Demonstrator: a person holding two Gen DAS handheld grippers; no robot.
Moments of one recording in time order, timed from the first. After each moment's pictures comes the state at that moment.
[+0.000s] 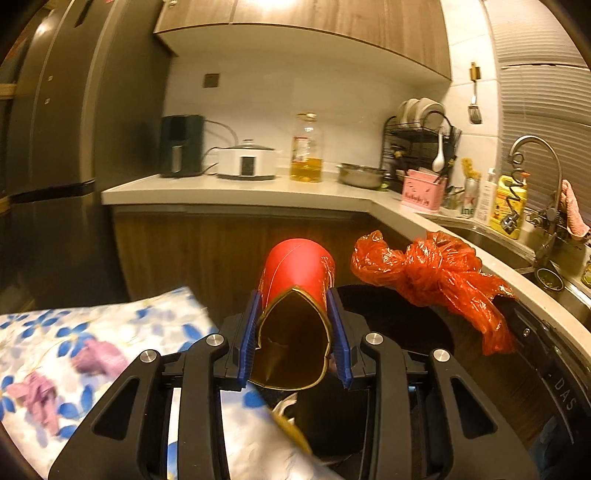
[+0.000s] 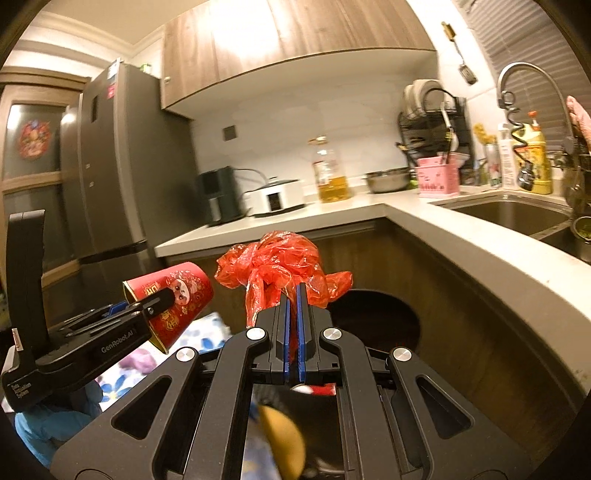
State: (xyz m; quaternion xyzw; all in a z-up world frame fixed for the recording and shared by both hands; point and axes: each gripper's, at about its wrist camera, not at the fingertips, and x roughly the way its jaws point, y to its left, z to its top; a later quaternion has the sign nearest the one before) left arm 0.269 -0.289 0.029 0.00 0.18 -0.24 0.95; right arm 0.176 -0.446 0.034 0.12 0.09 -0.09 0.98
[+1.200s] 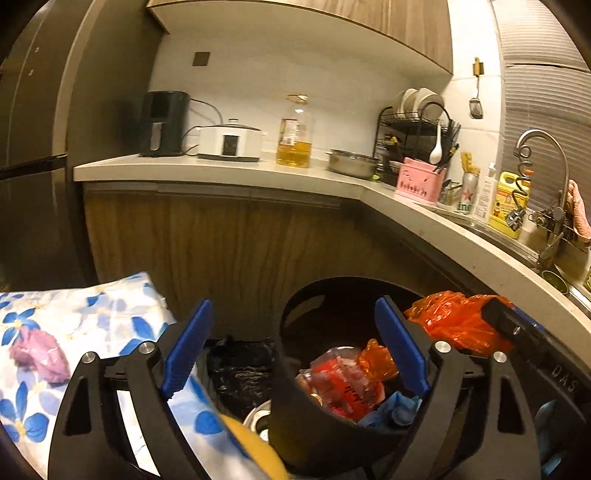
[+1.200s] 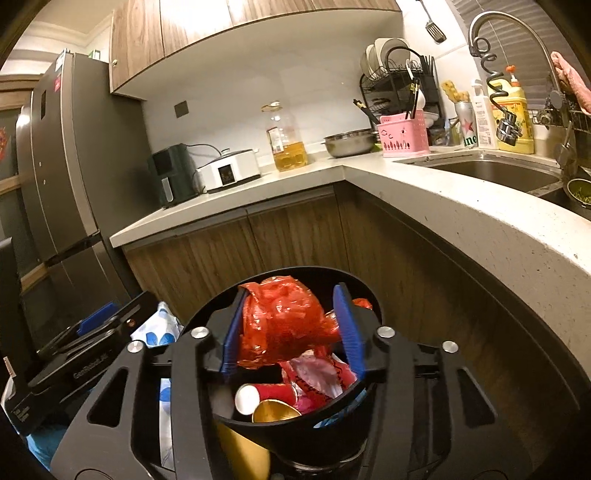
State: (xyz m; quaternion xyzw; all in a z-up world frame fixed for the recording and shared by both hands) left arm 0.318 -0.320 -0.019 -0.02 0.20 -0.26 0.94; right arm 0.229 -0.502 -0.004 0.15 0.15 -0.14 0.97
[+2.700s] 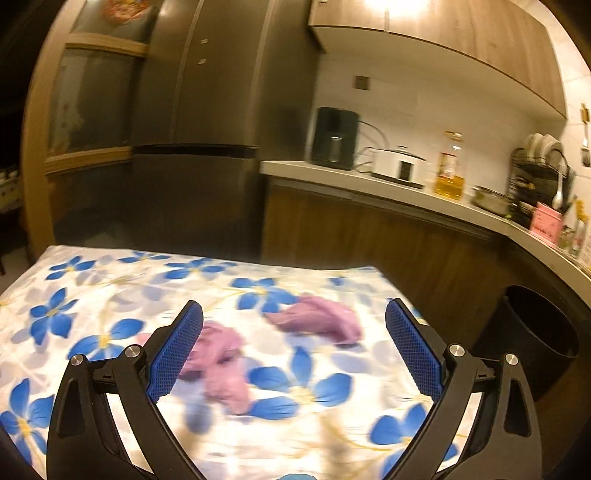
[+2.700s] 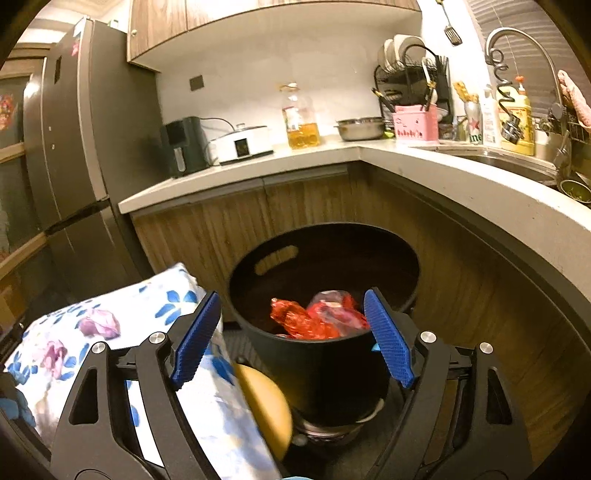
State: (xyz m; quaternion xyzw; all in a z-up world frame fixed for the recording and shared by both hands) left arm 0.281 -0.061 -0.030 -0.06 0.19 0.00 0.98; right arm 0.212 -0.410 -0.013 0.12 0.19 -0.13 0.97
